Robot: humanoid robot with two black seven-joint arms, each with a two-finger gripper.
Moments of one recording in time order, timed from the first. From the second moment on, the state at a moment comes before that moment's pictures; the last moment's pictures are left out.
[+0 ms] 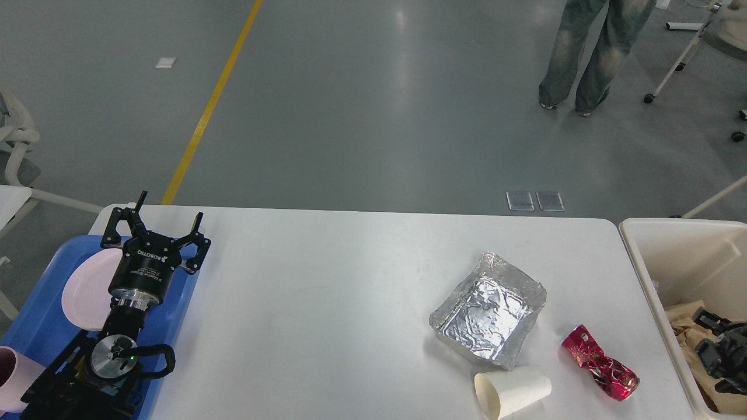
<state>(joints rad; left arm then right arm) -0.31 0.16 -1.38 -0.72 0.21 -0.61 -0.24 0.59 -0.36 -1.23 0.02 0.34 0.00 -0.23</state>
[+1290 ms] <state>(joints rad) -0.31 0.16 -1.38 -0.72 0.21 -0.61 -0.24 2.36 -0.43 -1.28 1.56 0.09 0.80 -0.36</state>
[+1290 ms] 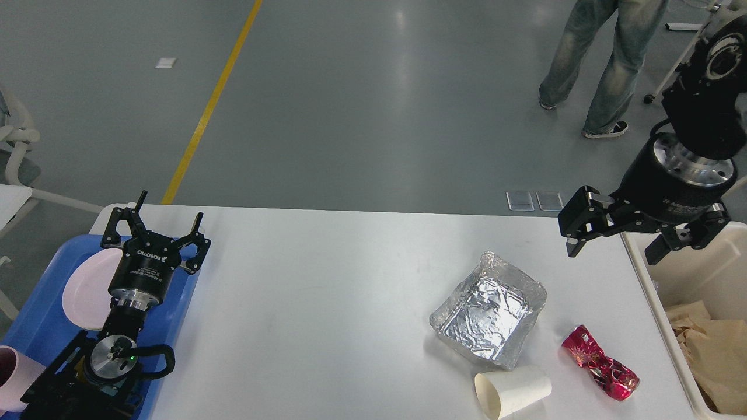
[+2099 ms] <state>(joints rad) -0.31 0.16 -1.38 -0.72 0.21 -0.61 -0.24 1.69 -0.30 -1.11 1.34 0.22 0.27 -0.36</state>
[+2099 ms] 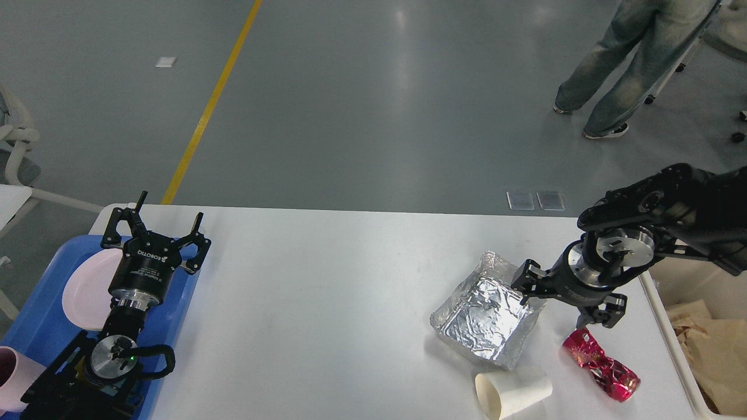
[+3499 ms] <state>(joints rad) -0.31 0.16 -1.38 -0.72 0.21 -0.61 -0.24 1.22 -0.17 -0.91 0.93 0.25 0.13 -0.36</state>
